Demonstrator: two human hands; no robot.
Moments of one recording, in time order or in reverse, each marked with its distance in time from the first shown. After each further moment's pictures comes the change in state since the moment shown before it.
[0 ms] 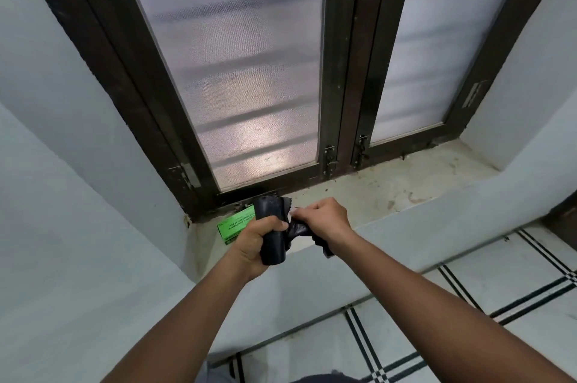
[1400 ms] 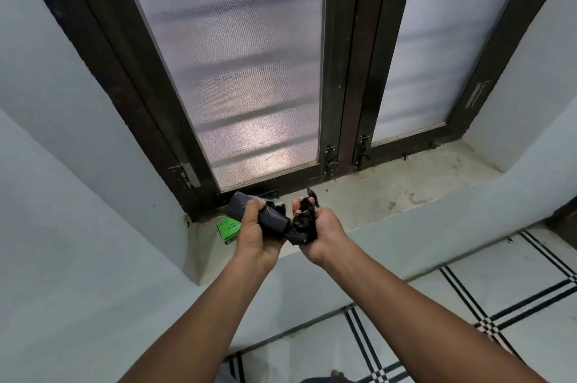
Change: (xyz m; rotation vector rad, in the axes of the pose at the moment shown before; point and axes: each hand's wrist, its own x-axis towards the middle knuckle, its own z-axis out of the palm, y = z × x) left_hand 0.018 -0.001 0.021 -0.505 0.254 0.090; right_hand -0.008 -0.004 0.022 1.409 -0.175 0.513
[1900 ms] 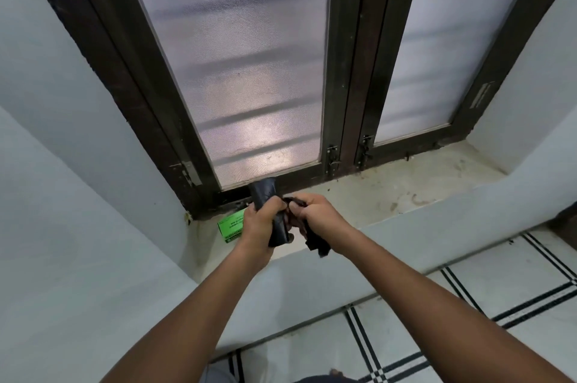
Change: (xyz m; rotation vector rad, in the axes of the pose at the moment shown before) left_hand -0.007 0.012 0.008 0.488 -0.117 0.157; right_hand -0.006 -0.024 0.002 -1.220 -0.286 -0.359
